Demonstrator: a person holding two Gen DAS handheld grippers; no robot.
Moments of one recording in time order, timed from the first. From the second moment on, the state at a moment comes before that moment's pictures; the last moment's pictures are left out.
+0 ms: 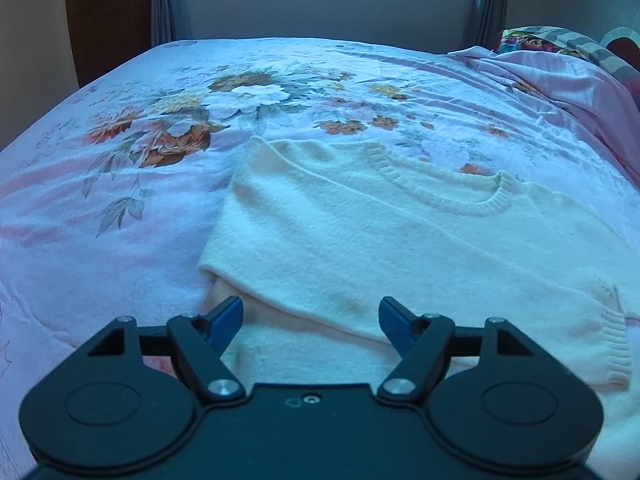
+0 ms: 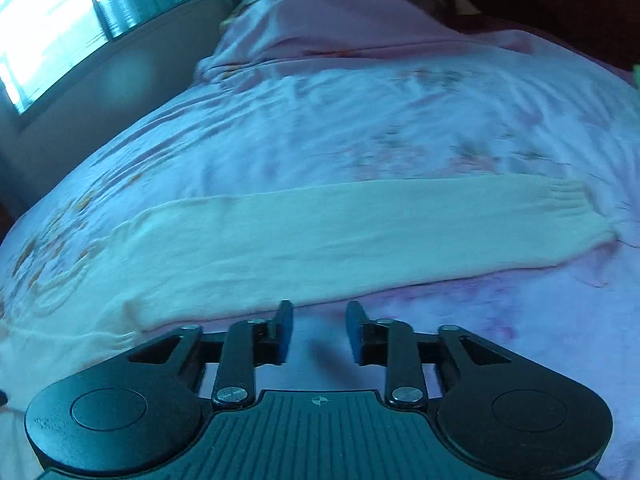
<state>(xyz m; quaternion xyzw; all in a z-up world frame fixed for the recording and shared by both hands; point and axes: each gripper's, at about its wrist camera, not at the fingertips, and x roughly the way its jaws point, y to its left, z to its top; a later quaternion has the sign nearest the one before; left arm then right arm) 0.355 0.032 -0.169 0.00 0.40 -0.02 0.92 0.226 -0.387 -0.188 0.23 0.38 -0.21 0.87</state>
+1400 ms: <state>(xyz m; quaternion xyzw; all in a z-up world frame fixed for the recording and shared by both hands) 0.361 0.063 -0.139 -0.10 0.42 0.00 0.90 0.346 -0.134 -0.174 0.24 0.38 0.18 0.88</state>
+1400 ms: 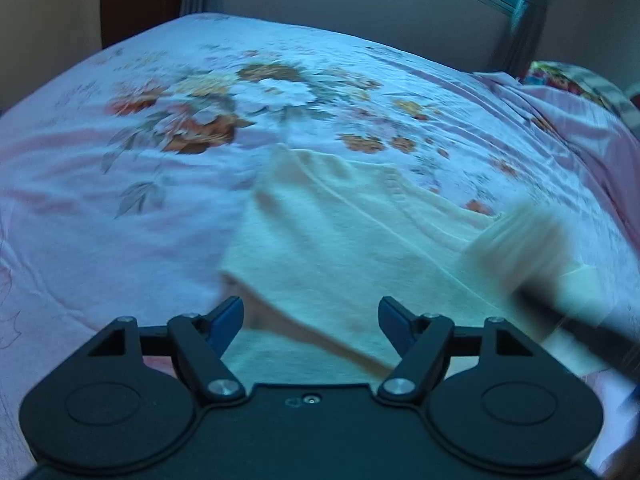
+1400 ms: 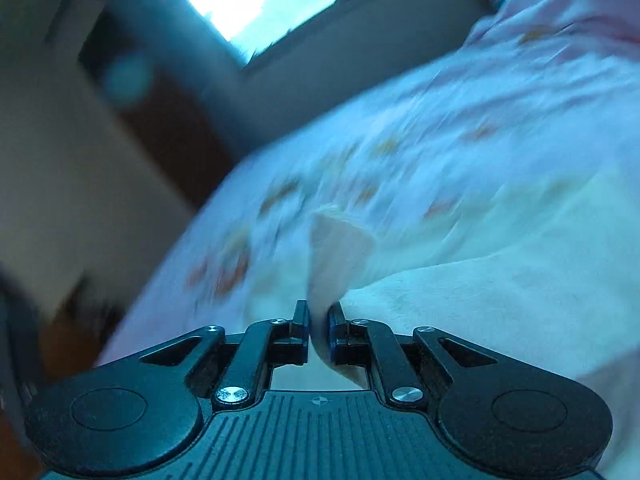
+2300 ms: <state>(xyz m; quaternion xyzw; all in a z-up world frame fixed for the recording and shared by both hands) 0.336 0.068 -0.177 -0.15 0.46 -0.09 0.87 0.268 -0.176 -0.187 0.24 0.39 0.12 0.88</state>
